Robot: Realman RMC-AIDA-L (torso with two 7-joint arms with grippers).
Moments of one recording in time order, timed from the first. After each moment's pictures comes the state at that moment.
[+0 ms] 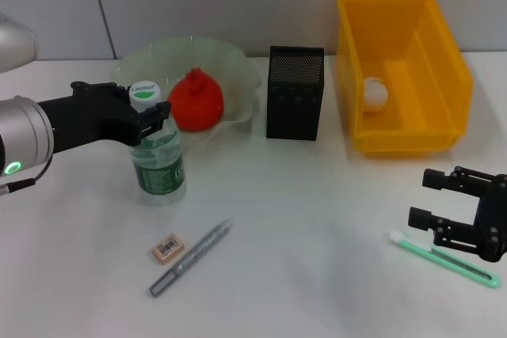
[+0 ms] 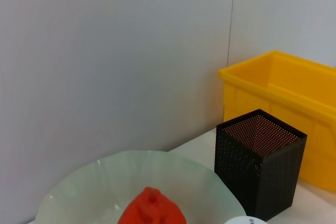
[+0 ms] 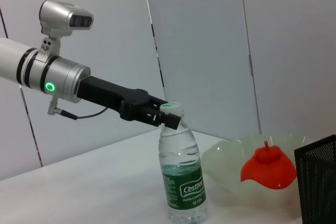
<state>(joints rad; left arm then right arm) -0.15 -2.07 1.47 1.56 2.13 0.88 -2.23 0.30 2.08 2.54 0.77 1.25 -1.72 1.22</state>
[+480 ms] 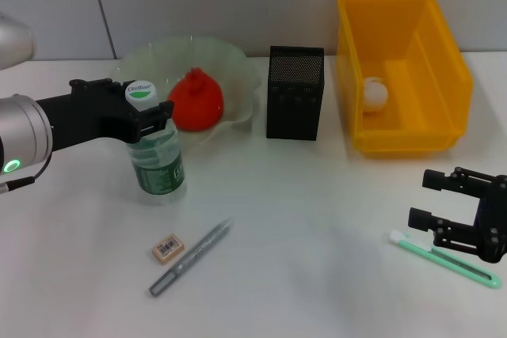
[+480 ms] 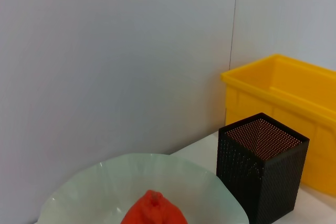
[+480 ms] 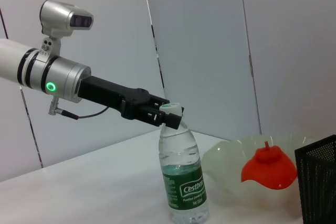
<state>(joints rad) -0.15 -2.07 1.47 1.56 2.12 0.88 -2.23 0.30 2.08 2.54 0.77 1.25 -1.73 1.22</state>
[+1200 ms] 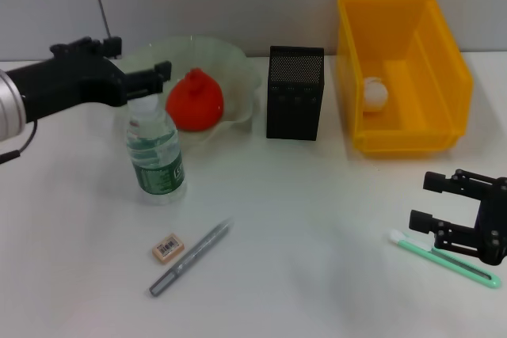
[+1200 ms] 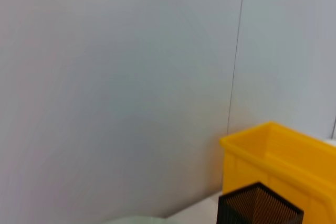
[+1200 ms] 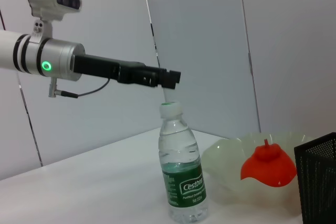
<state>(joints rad) -0.14 -2.07 1.38 1.55 1.91 0.90 -2.11 0.30 2.08 2.54 0.77 1.25 -1.73 1.22</state>
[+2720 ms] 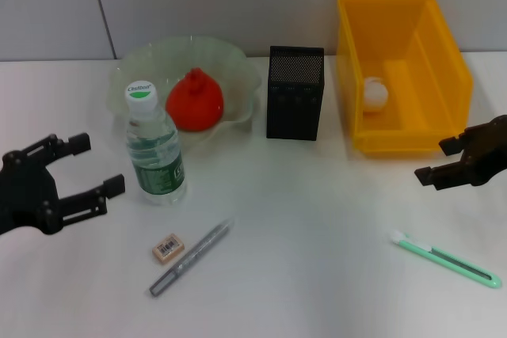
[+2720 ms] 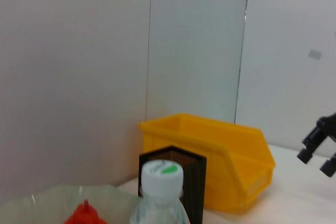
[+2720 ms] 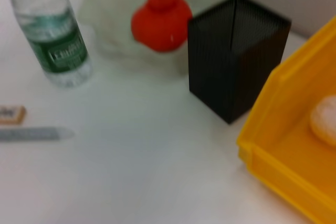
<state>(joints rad) -0.16 -2.06 0.89 0.95 1.60 1.52 -1.28 0.48 2.07 2.14 1.42 0.70 -1.56 2.15</state>
